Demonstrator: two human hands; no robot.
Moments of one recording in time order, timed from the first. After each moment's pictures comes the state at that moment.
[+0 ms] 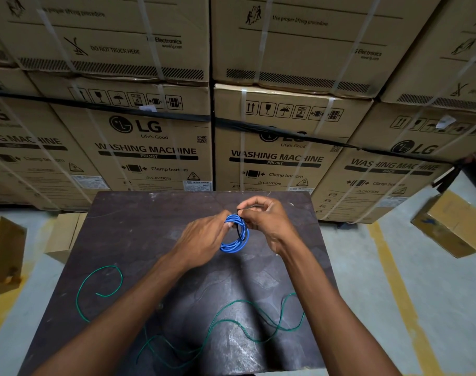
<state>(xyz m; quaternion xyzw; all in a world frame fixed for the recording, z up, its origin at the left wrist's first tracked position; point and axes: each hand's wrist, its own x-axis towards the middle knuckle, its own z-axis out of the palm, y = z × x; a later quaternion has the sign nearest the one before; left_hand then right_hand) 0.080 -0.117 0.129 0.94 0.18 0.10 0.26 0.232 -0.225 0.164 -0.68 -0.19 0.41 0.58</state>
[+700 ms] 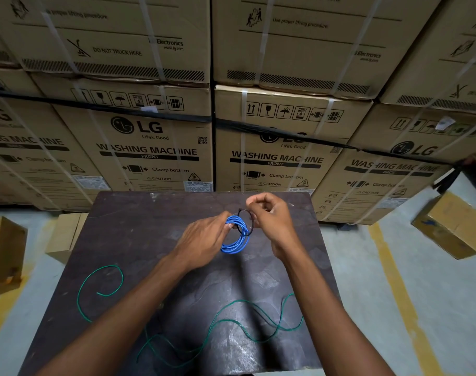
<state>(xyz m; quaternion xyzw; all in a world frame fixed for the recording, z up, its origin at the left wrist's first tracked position) 0.078 -0.121 0.128 0.95 0.18 0.10 0.25 0.225 -0.230 0.164 -0.72 -0.18 0.30 0.59</state>
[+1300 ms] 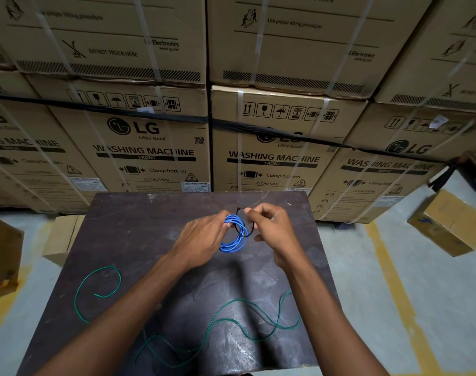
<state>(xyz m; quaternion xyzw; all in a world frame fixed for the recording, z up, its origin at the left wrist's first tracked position) 0.080 -0.123 0.131 0.95 0.18 0.10 0.22 0.216 -0.251 0.168 -0.74 -0.19 0.33 0.55</state>
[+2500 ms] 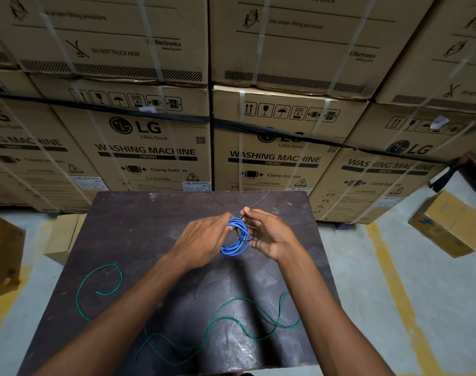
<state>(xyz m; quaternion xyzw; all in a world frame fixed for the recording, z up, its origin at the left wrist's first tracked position) 0.076 -0.129 0.137 0.96 0.16 0.09 0.19 0.229 -0.242 0.145 -0.58 -0.01 0.55 0.61</state>
